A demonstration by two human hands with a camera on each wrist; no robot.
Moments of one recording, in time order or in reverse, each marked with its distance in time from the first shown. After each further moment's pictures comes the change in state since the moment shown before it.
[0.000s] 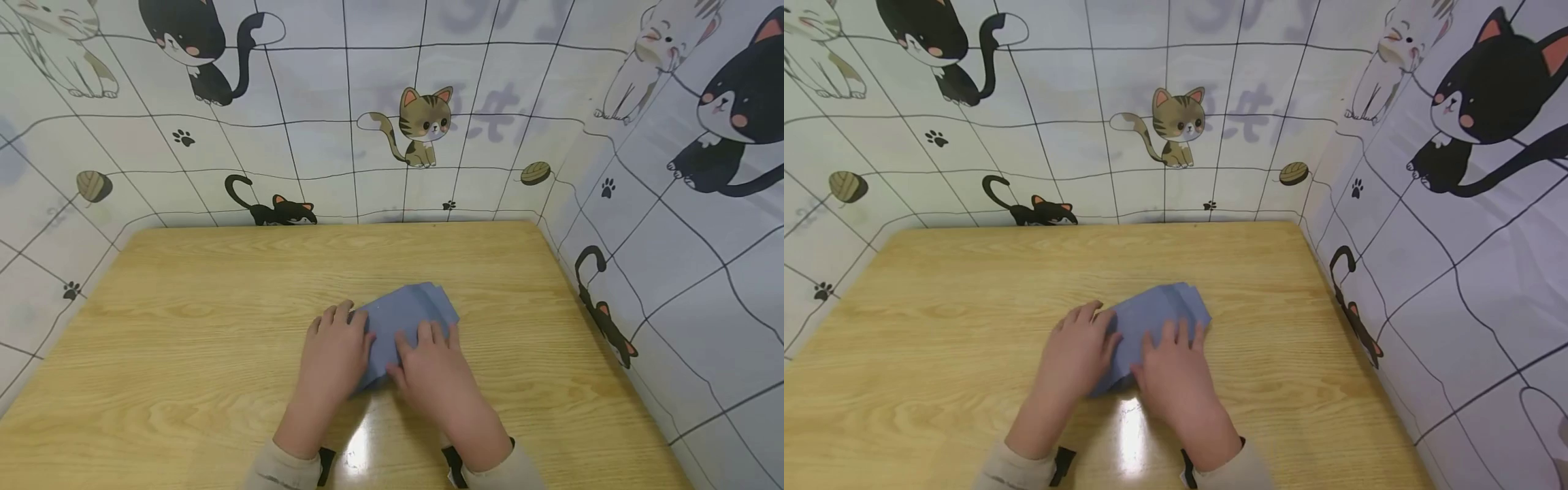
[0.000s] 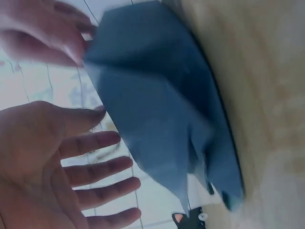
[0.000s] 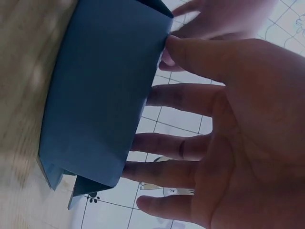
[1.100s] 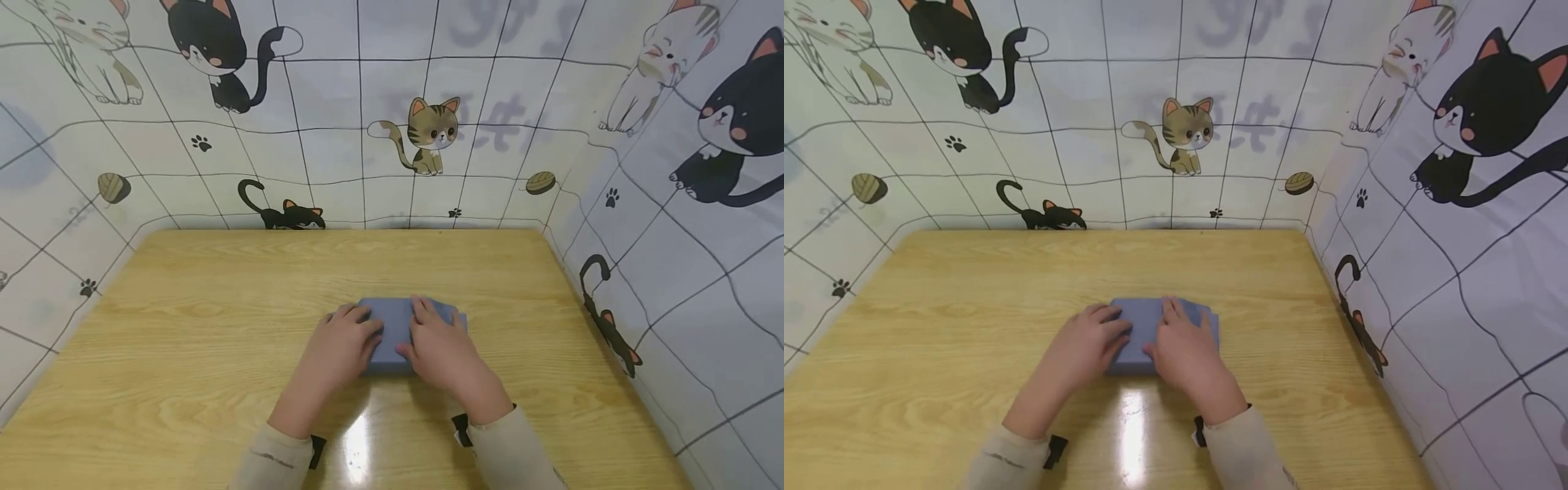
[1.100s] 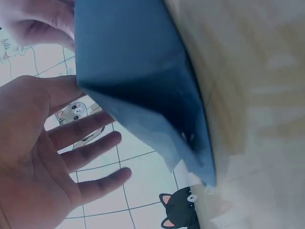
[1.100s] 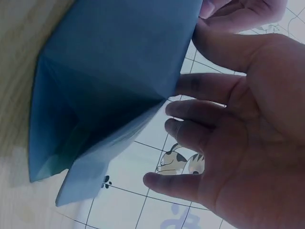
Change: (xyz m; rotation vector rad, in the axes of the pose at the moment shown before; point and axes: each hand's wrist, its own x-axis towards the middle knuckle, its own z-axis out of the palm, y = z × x) left_hand 0.010 -0.021 0.001 -0.078 -0.069 0.194; right_hand 0.035 0.023 -0.002 0.118 -0.194 0.029
